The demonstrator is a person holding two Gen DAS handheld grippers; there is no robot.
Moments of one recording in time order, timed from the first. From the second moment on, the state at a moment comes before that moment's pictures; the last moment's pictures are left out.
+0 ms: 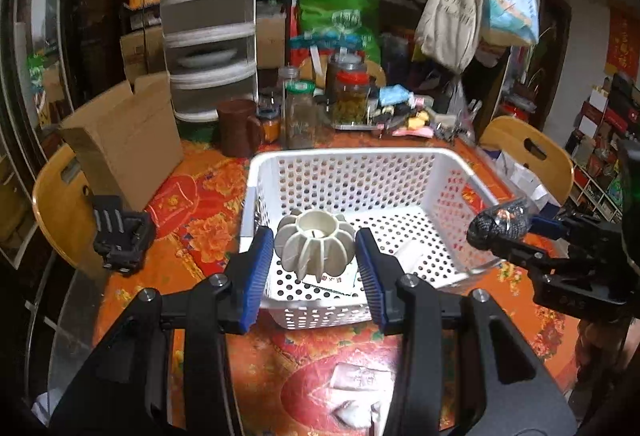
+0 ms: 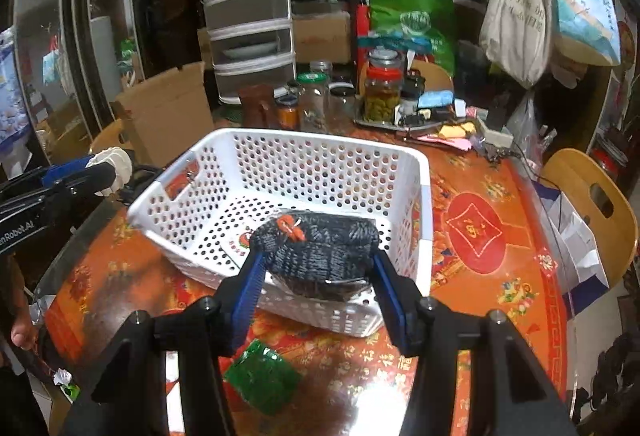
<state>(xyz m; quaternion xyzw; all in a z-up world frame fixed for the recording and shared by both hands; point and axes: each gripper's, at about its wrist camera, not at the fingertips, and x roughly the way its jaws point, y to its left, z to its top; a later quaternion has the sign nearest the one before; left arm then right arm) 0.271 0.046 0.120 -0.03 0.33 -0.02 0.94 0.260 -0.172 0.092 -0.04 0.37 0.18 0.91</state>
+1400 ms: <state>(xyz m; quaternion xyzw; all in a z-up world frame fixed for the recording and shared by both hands) 0.343 0.027 0.060 -0.01 0.37 -0.02 0.93 0.315 -0.170 0.062 -0.06 0.37 0.13 0.92</state>
